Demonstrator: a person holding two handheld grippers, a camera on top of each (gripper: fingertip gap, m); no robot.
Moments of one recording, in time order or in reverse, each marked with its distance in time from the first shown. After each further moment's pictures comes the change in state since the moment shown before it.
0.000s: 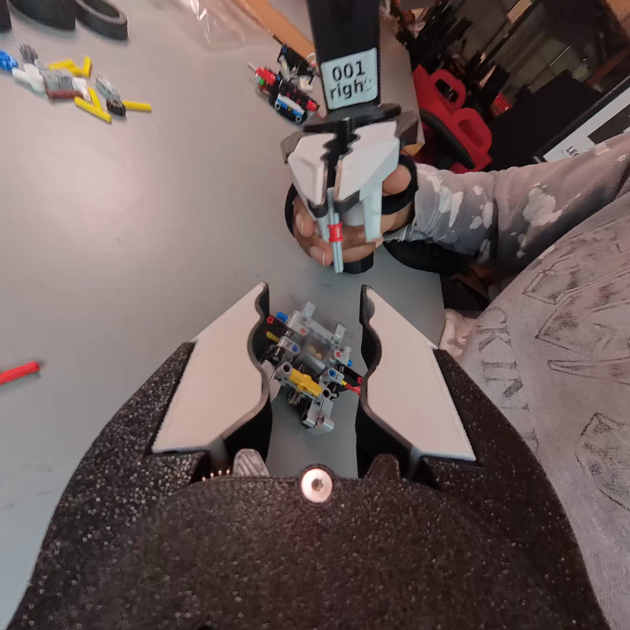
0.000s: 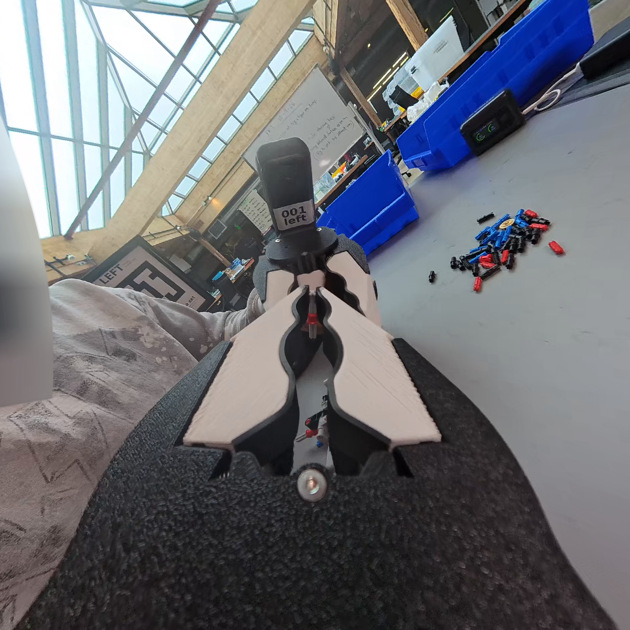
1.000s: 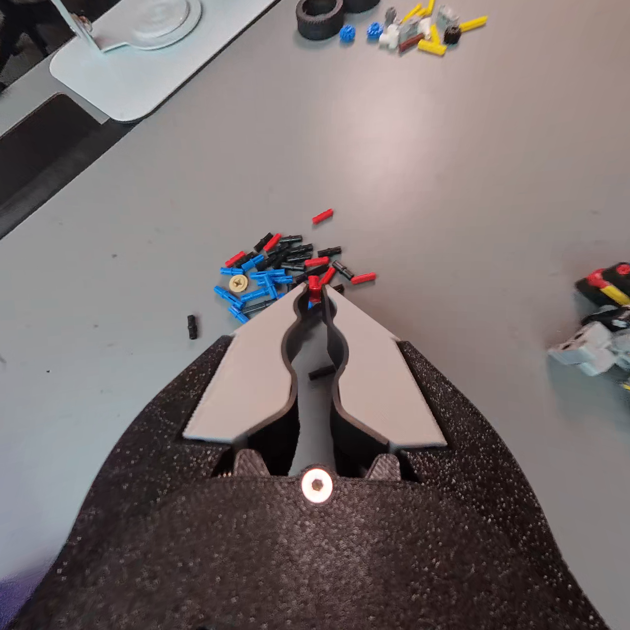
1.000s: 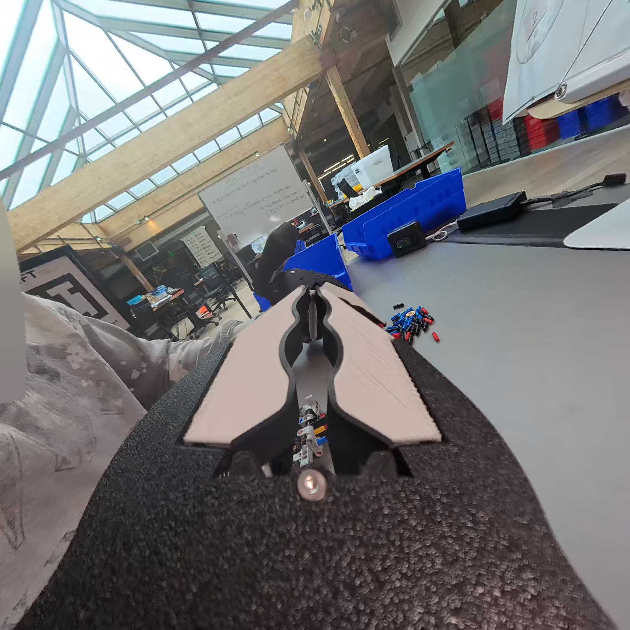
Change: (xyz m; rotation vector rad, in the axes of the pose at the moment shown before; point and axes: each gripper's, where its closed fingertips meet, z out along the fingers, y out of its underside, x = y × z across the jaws) left arm -0.146 0.005 -0.083 -0.137 -0.794 0.265; right arm 0.000 -0.061 -0.045 0.179 0.140 -0.280
